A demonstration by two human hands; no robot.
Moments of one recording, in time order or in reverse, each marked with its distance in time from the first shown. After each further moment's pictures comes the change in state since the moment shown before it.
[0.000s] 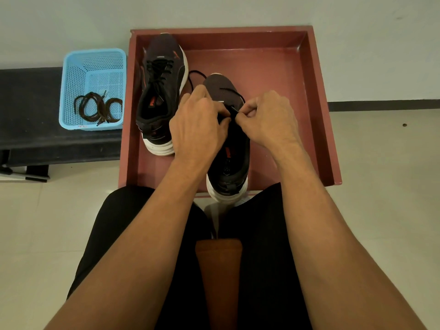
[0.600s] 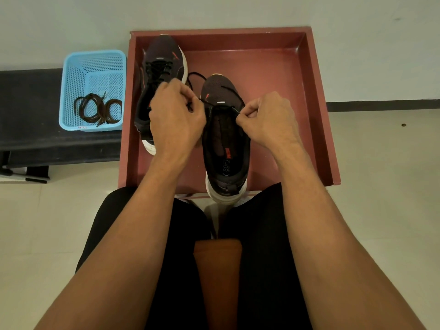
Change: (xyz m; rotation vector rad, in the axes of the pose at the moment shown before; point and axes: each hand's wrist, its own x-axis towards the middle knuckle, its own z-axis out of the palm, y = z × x) left_hand 0.012 -0.029 -0.008 -0.304 0.157 -0.275; right_hand 0.002 0.005 0.000 0.029 0.003 0.022
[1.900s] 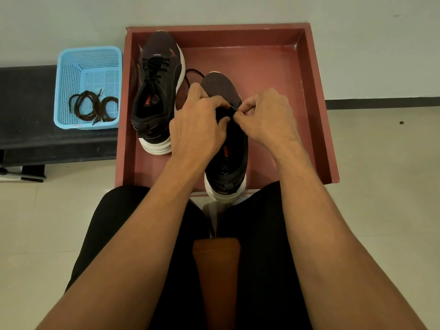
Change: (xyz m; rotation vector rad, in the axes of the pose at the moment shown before) left_hand -0.025 0.026 0.004 0.171 -0.303 0.202; right_hand 0.000 -0.001 0.000 0.014 -0.012 -0.018
